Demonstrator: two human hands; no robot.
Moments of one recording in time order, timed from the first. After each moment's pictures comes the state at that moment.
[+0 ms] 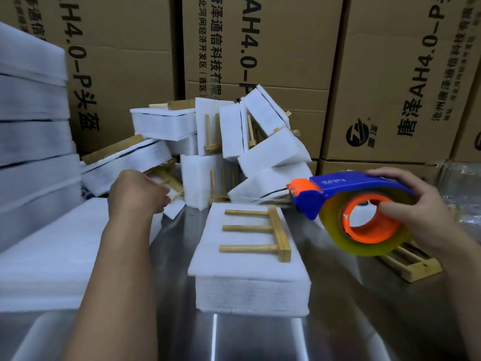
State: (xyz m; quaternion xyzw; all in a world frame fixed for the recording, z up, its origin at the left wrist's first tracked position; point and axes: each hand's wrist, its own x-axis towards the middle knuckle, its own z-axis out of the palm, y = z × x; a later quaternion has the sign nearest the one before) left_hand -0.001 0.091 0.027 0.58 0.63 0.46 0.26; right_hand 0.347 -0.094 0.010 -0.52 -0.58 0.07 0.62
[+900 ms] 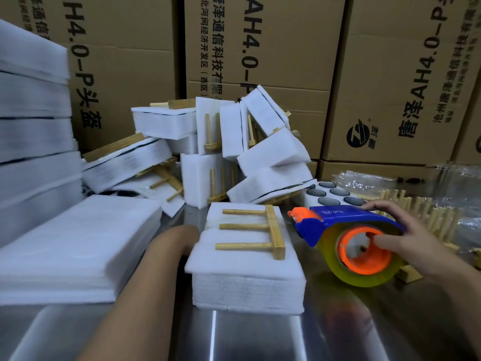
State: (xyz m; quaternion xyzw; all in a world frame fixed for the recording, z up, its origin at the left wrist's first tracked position) left_hand 0.048 0.086 -0.031 0.75 0.62 0.03 0.22; right_hand 0.361 -0.102 -0.026 -0.60 -0.55 0.18 0.56
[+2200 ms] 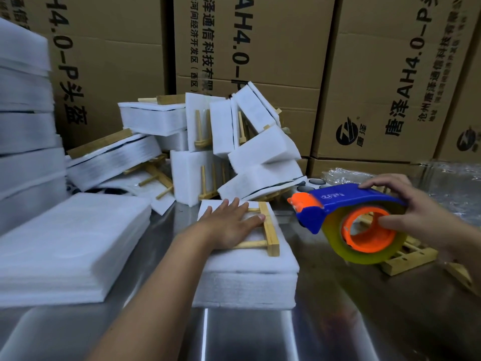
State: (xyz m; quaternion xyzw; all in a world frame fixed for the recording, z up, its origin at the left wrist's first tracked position) left_hand 0.106 0.065 -0.024 0.91 0.39 0.05 0.12; right_hand 0.387 -0.117 0.014 -0.65 -0.61 0.12 0.44
